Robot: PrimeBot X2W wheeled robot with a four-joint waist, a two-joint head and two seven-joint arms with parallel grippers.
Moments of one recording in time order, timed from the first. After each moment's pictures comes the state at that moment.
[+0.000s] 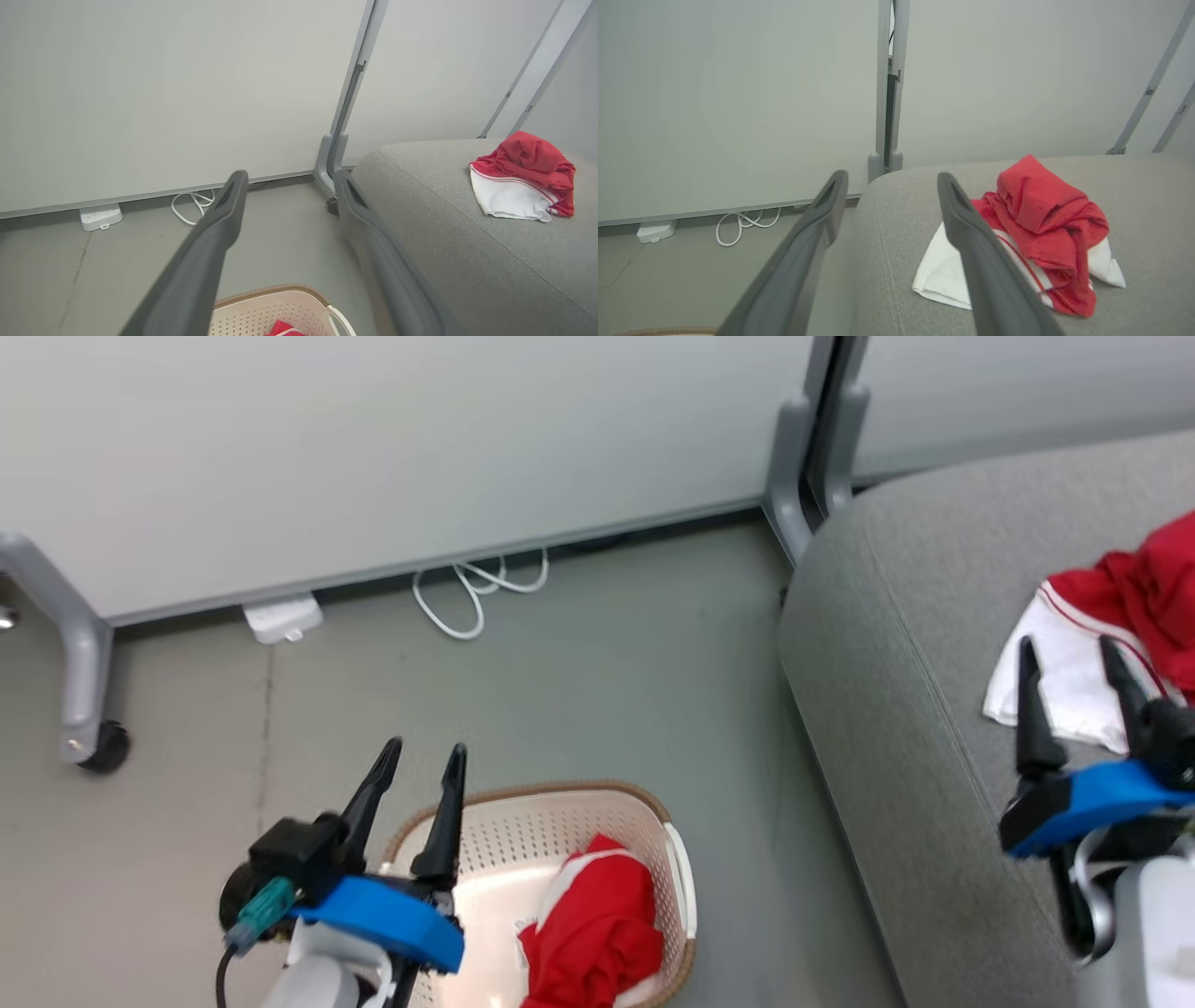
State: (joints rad) left arm -0.21 0.16 -0.34 0.35 -0.44 -0.13 -0.26; right arm -0.34 -0.08 -0.26 0.32 -0.04 0.13 -0.12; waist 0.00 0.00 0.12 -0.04
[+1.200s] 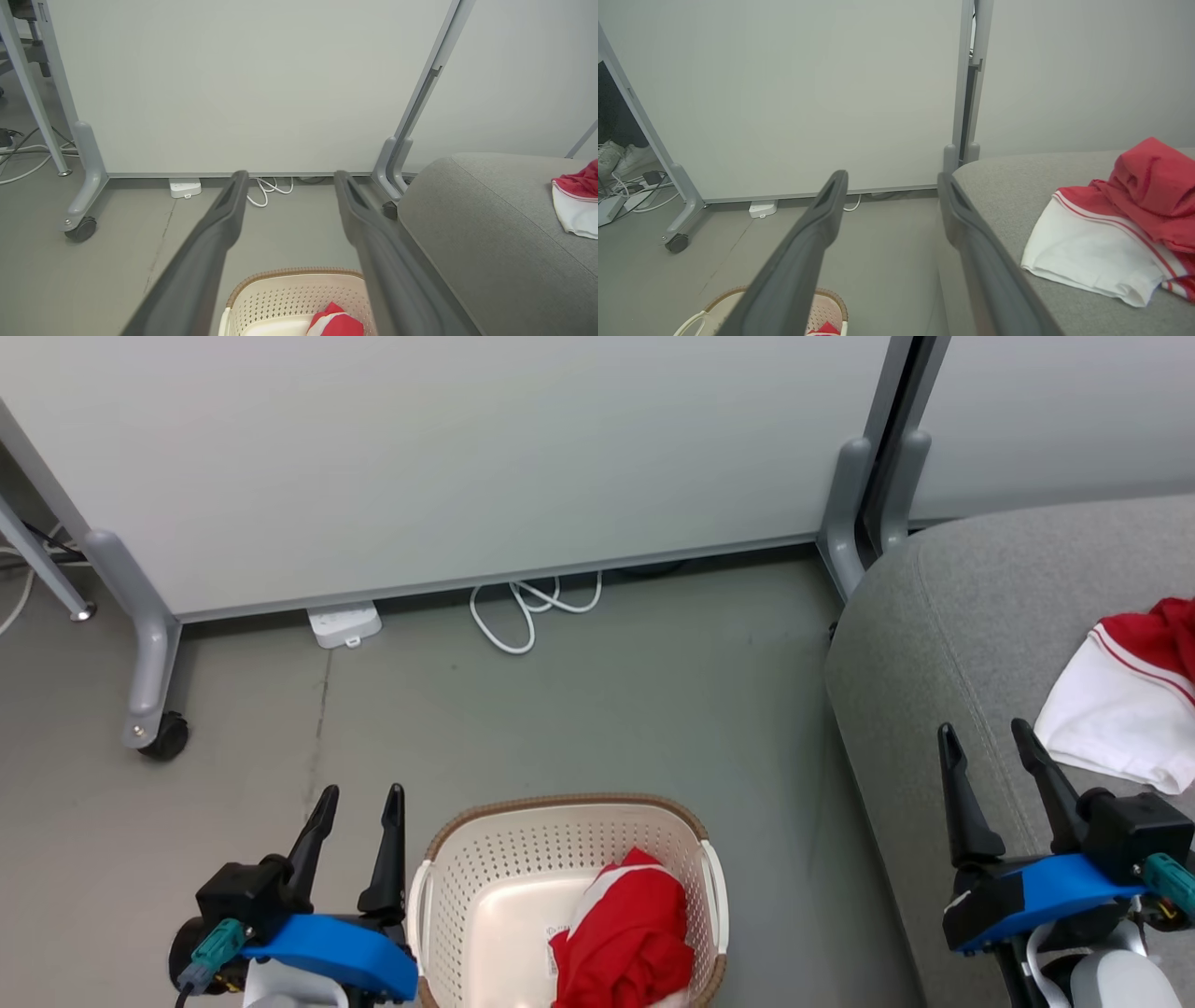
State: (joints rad) left arm -0.12 0.15 -0.19 0.38 -0.40 -0.13 -0.26; right arm -0.10 -0.05 -0.10 0.12 0.10 0.13 -0.08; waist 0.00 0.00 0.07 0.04
